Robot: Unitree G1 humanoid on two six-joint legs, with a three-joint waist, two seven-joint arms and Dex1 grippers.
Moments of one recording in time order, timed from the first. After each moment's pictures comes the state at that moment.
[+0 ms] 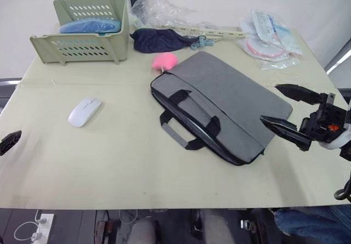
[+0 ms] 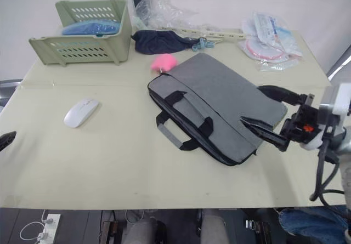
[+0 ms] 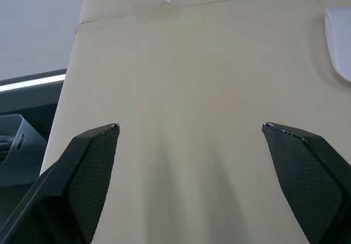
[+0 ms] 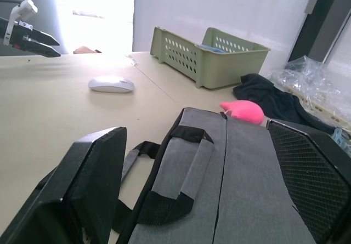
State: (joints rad) left arm -0.34 1.10 0.58 1.15 -0.35 -0.15 -0.99; right arm -0.13 -0.85 -0.48 -0.39 0.85 0.33 1.02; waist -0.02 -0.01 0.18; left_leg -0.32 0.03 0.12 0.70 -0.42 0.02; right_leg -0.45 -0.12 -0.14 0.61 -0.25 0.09
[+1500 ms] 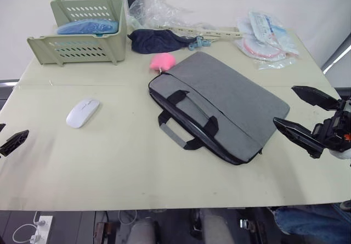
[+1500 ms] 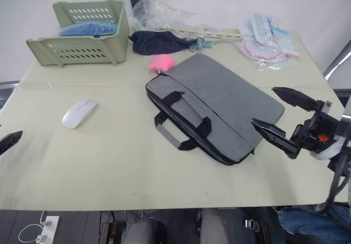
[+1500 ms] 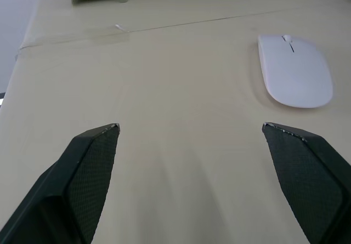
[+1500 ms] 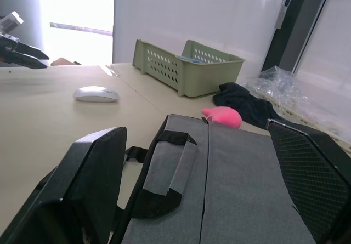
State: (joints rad) left arm -0.31 1.07 0.61 1.07 -0.41 -0.10 -1.11; right arm -0.01 -0.78 -0.60 -0.42 0.88 0.28 1.03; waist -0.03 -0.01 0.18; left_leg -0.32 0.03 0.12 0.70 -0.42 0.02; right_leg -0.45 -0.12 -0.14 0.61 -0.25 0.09
